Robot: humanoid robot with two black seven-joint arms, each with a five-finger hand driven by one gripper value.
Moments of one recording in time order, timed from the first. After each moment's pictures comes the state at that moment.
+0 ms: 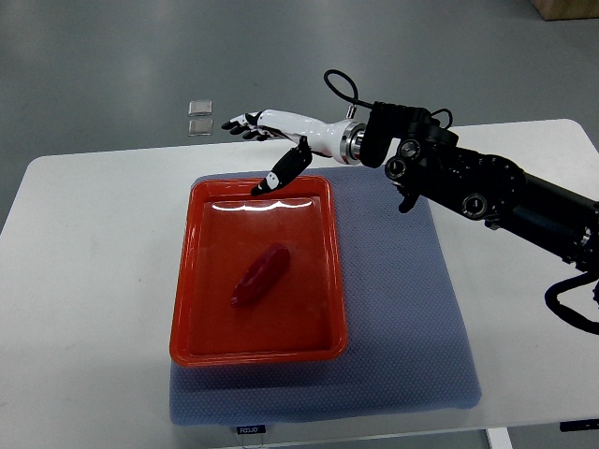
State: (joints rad) left arm -0.02 0.00 -0.05 -0.12 0.12 -0.15 0.03; right arm 1.09 -0.11 0.47 0.85 -1.06 0.20 0.07
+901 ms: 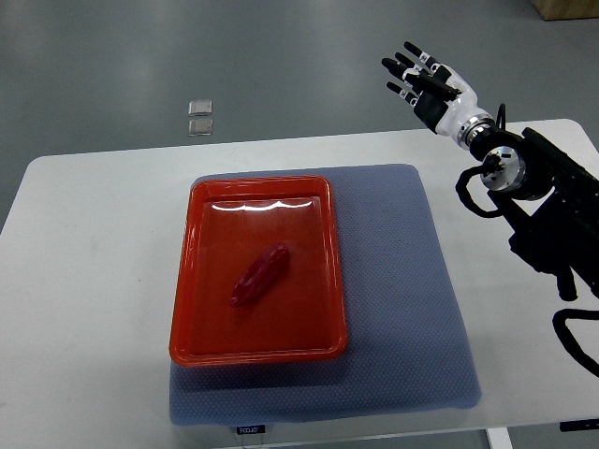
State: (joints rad) left arm -0.02 0.00 -0.05 -0.12 0.12 -0.15 0.03; right arm 0.85 -0.13 1.01 0.61 -0.19 0.11 0.09
